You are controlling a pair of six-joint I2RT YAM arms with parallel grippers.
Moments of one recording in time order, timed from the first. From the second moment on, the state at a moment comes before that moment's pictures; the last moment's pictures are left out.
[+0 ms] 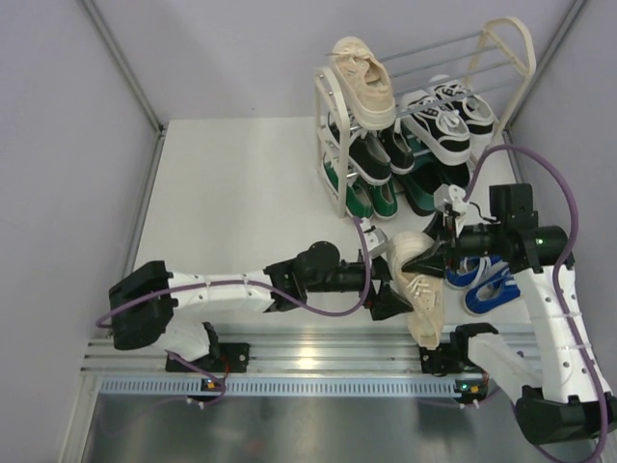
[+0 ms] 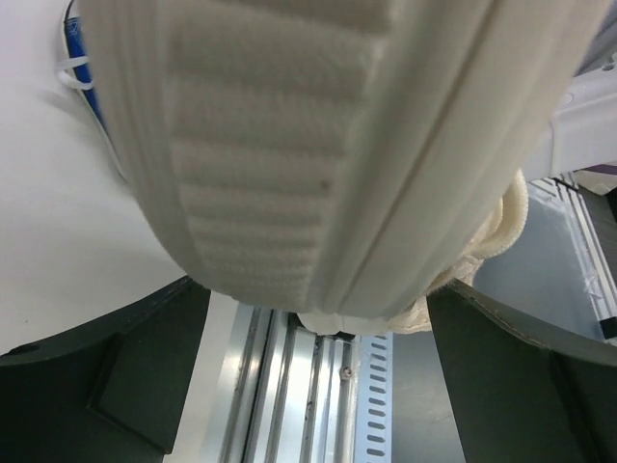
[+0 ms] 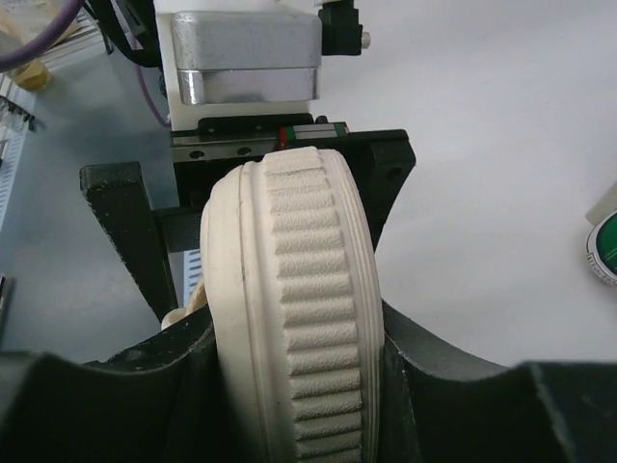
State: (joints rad) left arm -1.22 1.43 0.83 0.50 0.27 -0.42; right arm 0.11 0.90 1.11 -1.15 -1.25 -0.68
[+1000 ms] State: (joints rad) left arm -1.22 1.28 0.57 0.65 0.09 -0.74; right arm 0.12 0.75 1.06 -0.97 -0.96 -0.45
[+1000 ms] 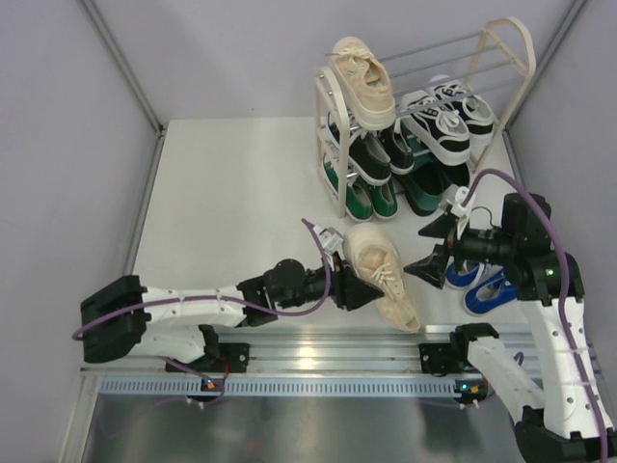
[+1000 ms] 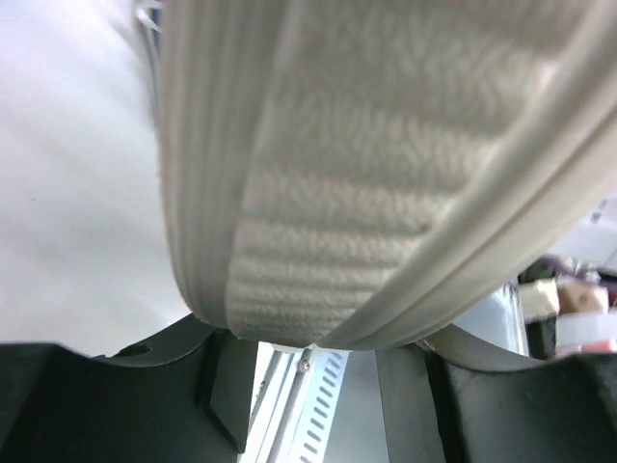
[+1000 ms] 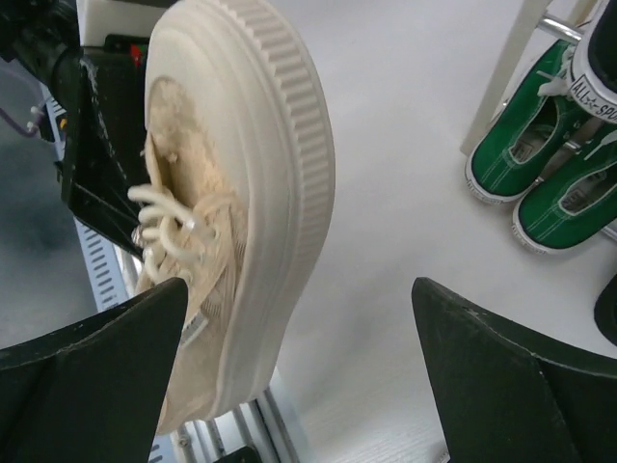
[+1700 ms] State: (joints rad) left arm -1.22 1.13 0.52 0.63 -0.27 -1.08; right arm 0.25 0.76 1.09 -1.06 -0.83 -0.57
